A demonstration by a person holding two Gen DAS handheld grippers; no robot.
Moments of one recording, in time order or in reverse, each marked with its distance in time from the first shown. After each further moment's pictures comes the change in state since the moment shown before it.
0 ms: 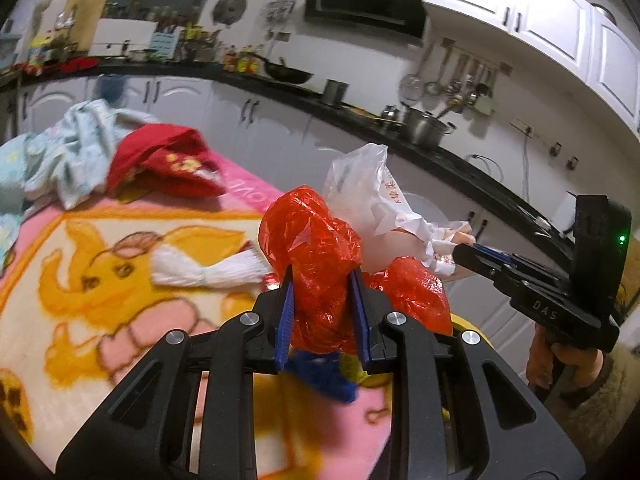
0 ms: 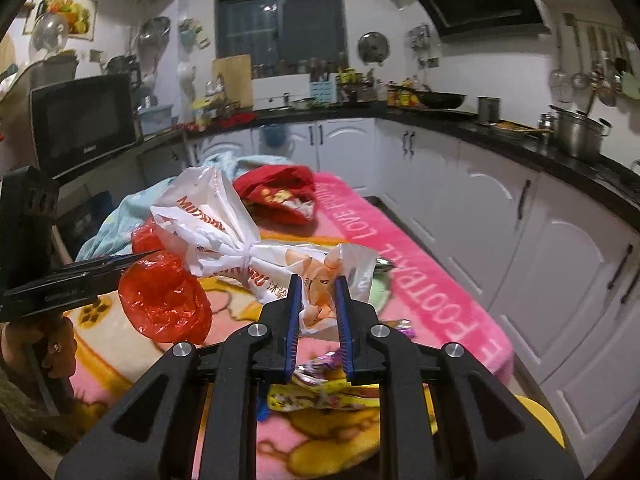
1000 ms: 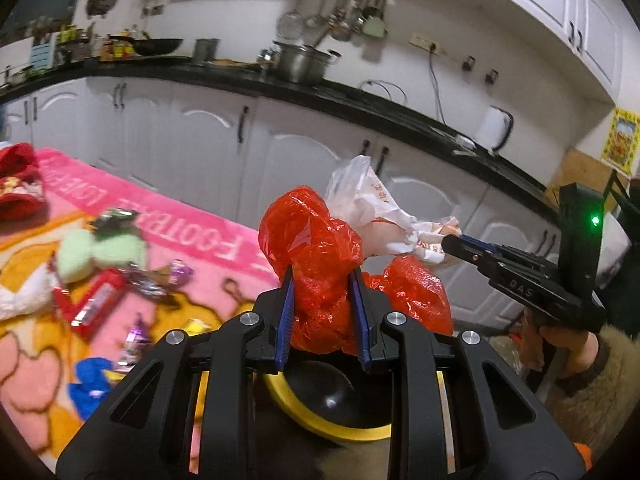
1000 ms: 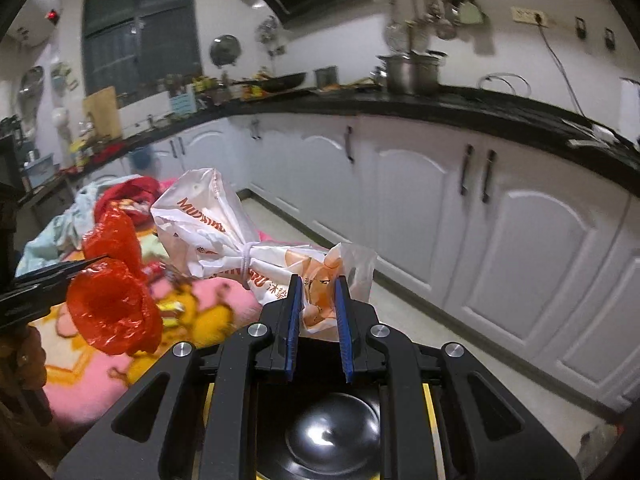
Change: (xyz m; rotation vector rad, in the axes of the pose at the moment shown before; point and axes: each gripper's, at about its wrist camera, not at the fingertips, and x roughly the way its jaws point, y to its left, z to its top) left arm 0.113 -0.174 -0.038 0.233 0.176 -0.276; right arm -0.123 -0.172 -0.112 0.290 0.030 -0.383
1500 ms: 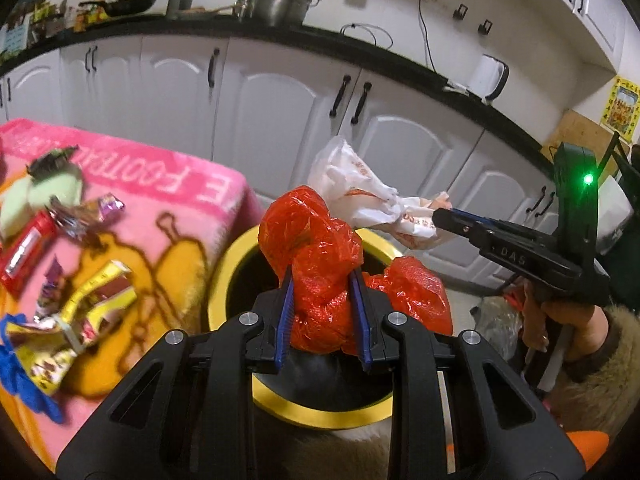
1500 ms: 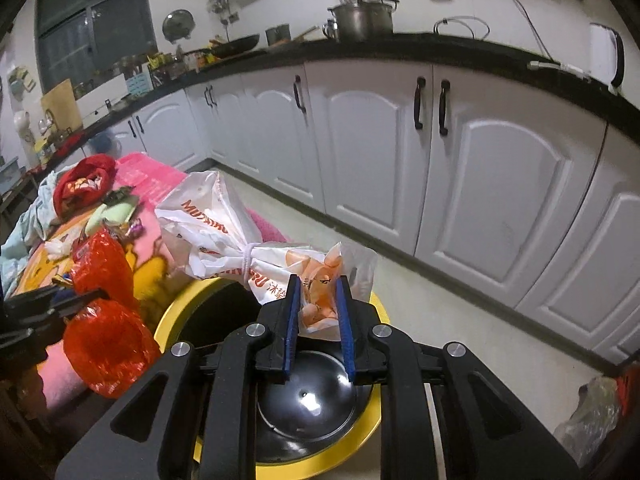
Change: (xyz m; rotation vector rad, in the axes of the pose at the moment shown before) left arm 0.064 -0.022 -0.046 0.008 0.164 -0.042; right arm 0.026 -0.039 -0.045 0.099 0.143 -0.078
